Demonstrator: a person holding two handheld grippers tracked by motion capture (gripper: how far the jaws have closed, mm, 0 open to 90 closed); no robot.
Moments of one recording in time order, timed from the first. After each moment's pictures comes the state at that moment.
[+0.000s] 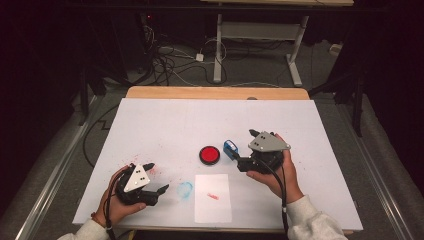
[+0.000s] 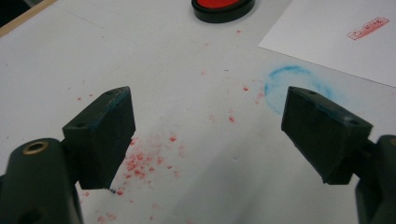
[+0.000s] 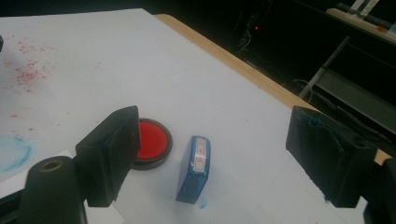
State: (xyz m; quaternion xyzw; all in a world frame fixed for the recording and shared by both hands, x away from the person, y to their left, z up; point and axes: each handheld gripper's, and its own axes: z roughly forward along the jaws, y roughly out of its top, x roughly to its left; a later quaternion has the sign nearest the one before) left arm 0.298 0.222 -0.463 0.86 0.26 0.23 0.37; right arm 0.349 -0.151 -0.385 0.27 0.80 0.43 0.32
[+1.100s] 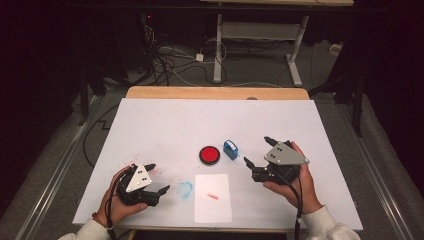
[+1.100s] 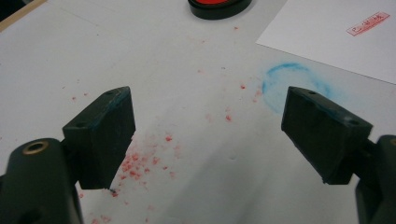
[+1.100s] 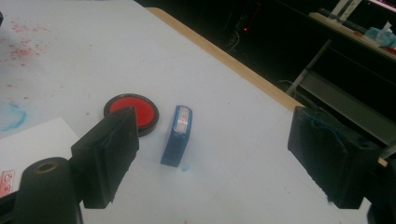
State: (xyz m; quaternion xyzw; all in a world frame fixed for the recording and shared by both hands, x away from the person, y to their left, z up) left arm 0.298 0.219 -0.464 0.86 0.26 0.22 0.37; right arm 0.323 -0.186 -0.389 0.27 0.79 0.42 0.35
